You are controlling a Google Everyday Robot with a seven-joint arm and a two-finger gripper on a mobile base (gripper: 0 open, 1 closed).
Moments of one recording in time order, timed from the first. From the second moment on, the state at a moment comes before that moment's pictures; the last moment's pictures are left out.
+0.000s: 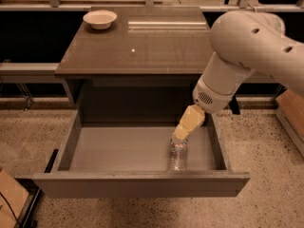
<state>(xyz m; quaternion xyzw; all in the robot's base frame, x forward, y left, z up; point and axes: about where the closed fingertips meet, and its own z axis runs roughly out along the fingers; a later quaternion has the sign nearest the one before) 0.499 -0.130 0.798 -0.40 0.91 0.08 0.07</state>
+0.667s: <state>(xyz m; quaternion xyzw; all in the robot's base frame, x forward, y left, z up) 0.499 -0.127 0.794 -0.37 0.92 0.07 0.07</state>
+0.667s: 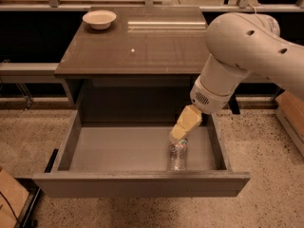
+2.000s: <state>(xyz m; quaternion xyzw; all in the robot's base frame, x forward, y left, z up) 0.528 -0.089 0.608 -0.19 0.97 0.14 -0.04</state>
